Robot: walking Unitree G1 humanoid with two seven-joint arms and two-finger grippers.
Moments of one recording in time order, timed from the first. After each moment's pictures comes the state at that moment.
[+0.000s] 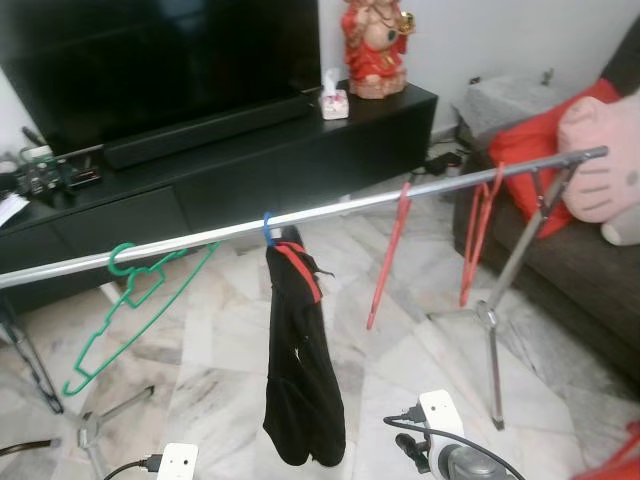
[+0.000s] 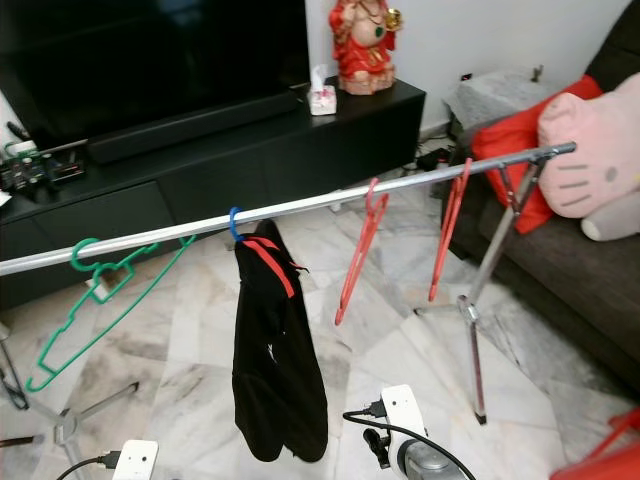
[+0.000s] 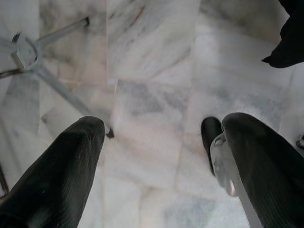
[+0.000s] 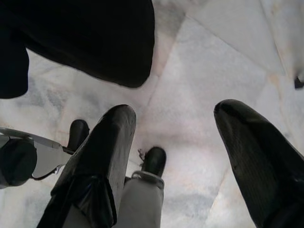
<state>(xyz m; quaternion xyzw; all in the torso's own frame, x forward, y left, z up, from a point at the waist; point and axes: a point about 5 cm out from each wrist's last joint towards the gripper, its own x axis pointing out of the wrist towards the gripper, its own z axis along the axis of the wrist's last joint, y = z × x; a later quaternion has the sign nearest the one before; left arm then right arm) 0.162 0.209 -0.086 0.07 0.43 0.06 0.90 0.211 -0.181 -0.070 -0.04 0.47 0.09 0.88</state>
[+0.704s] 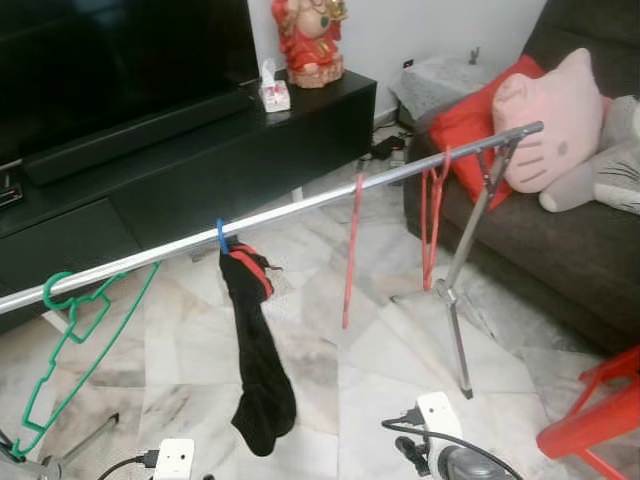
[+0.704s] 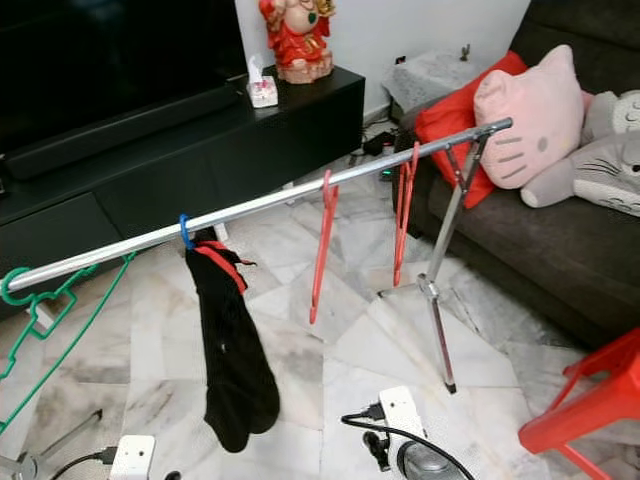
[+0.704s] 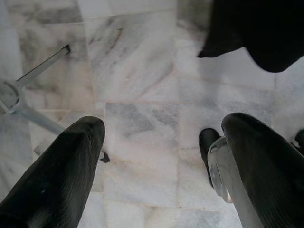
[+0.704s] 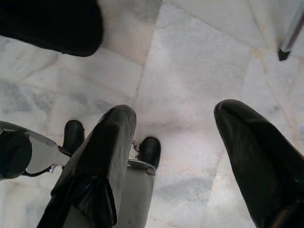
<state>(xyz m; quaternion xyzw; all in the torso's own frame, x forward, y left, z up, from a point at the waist) 0.162 0.209 -0.086 0.07 0.43 0.06 0.90 0.210 -0.182 -0.071 -0.06 0.47 0.10 0.87</state>
